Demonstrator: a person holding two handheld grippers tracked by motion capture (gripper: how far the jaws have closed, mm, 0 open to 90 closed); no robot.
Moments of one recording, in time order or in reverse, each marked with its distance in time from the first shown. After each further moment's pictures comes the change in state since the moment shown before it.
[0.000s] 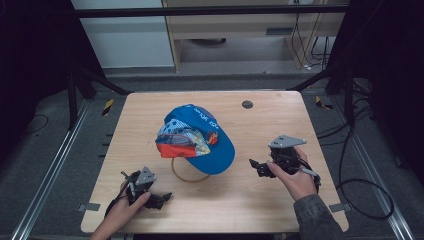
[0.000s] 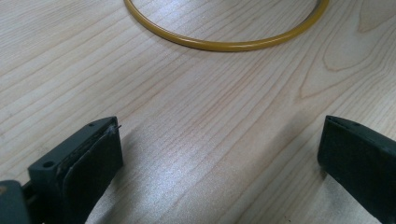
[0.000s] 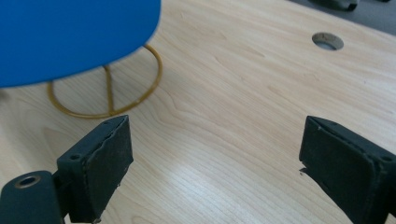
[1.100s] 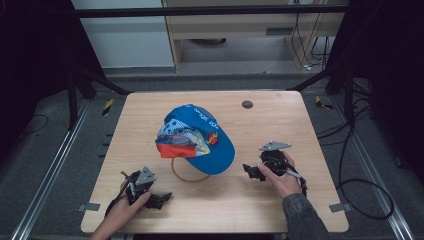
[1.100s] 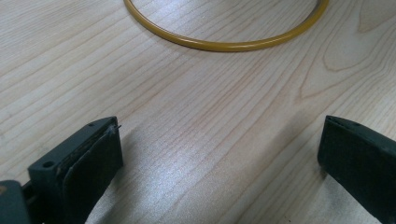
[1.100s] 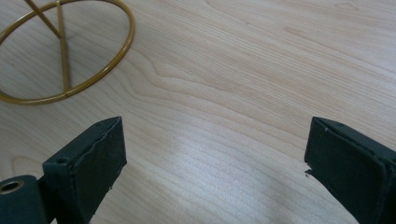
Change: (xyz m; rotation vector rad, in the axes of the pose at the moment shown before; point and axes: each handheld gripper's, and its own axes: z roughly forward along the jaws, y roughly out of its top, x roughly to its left) left arm 0.000 0.000 0.000 0.000 0.000 0.000; right arm -0.004 -0.034 0.060 0.092 -0.002 0.138
